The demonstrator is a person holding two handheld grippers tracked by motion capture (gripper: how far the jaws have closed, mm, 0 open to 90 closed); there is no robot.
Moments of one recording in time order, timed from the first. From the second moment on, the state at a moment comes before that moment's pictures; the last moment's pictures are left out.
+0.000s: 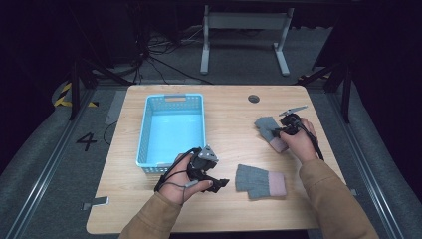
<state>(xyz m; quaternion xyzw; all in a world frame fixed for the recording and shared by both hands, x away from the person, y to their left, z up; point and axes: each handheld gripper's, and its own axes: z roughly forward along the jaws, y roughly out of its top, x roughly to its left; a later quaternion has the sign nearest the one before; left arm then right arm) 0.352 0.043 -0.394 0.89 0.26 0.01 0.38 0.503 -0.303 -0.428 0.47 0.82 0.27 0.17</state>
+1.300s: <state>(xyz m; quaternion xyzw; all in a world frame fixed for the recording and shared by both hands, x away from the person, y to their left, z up) 0.348 0.041 -0.391 0.89 0.25 0.01 0.38 0.411 -0.309 -0.348 0.31 0.87 0.34 0.14</state>
